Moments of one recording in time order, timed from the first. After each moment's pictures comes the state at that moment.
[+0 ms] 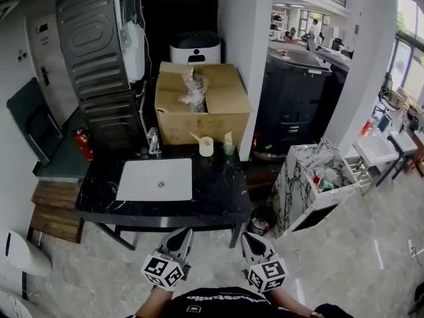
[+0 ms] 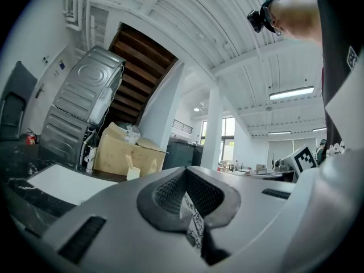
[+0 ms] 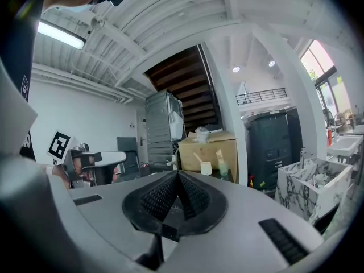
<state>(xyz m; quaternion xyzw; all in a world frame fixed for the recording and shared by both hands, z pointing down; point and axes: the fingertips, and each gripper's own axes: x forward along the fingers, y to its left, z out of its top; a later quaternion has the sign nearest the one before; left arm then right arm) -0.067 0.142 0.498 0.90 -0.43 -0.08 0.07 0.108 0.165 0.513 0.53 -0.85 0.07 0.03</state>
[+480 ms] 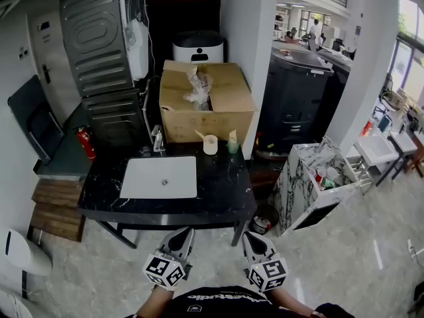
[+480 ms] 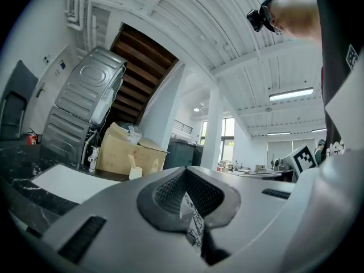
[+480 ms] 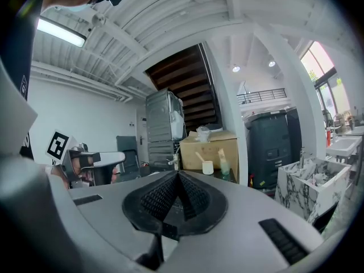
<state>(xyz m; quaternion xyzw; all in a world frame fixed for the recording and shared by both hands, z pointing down) -0.088 0.151 0.500 0.90 -0.42 -0.08 0.07 0.086 0.173 0.512 0.53 -0.84 0.07 0.04</state>
